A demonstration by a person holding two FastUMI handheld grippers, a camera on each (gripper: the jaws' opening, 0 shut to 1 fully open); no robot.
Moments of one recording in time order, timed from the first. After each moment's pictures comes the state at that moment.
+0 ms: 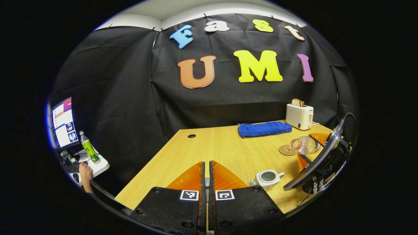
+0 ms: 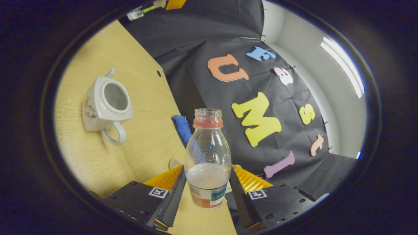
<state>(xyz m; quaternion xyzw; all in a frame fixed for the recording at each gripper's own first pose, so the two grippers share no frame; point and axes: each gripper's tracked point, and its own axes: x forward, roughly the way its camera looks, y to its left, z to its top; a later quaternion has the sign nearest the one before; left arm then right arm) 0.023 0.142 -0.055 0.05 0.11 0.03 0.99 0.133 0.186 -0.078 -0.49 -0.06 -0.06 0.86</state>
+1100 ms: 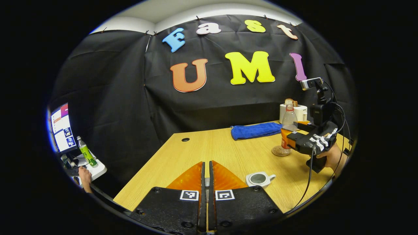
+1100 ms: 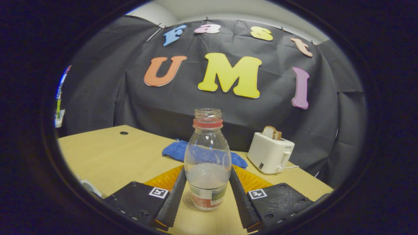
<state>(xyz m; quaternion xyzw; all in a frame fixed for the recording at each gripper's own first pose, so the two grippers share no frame) 0.023 0.115 -0.050 0.06 0.11 0.01 0.99 0.239 0.180 -0.037 -0.05 -0.01 0.02 1.00</state>
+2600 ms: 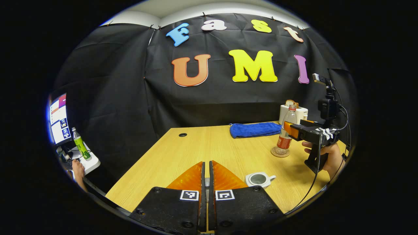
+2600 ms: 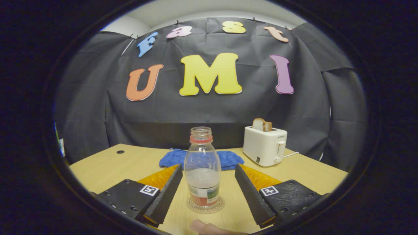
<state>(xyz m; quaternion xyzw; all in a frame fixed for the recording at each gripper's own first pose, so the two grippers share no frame) 0.032 0.108 -0.059 0.03 0.12 -0.01 0.99 0.223 0.159 -0.017 0.03 0.00 -0.01 1.00</state>
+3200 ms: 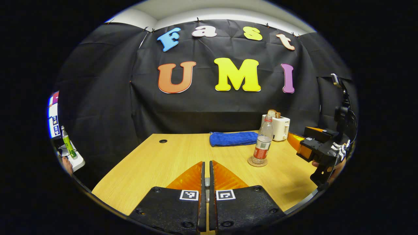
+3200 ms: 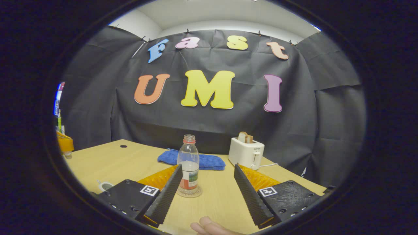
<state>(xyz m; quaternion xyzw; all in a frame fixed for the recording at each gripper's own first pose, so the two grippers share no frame) 0.028 0.048 -0.039 0.00 0.08 -0.08 0.99 0.108 0.114 -0.007 -0.03 -0.04 -0.03 1.00</state>
